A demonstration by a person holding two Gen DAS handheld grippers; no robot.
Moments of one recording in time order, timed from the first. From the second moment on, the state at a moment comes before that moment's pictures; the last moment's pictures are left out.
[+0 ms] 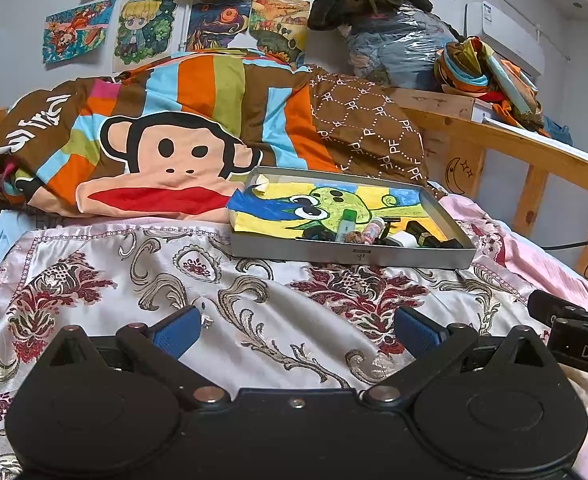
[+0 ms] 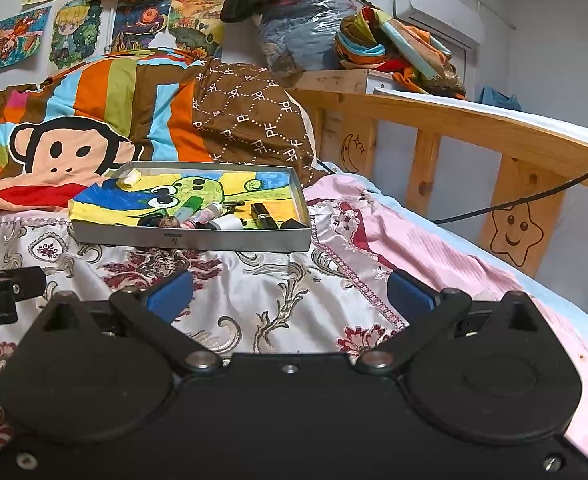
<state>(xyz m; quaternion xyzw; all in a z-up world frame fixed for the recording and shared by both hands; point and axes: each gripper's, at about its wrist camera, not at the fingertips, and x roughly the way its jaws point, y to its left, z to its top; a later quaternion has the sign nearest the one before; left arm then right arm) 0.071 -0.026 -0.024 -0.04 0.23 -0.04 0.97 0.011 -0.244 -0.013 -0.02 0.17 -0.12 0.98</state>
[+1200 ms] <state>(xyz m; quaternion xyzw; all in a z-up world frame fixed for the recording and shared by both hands) 0.072 -0.025 -0.024 -0.03 0.23 -0.04 0.97 0.013 -0.243 -0.015 -0.02 0.17 -0.11 0.98</state>
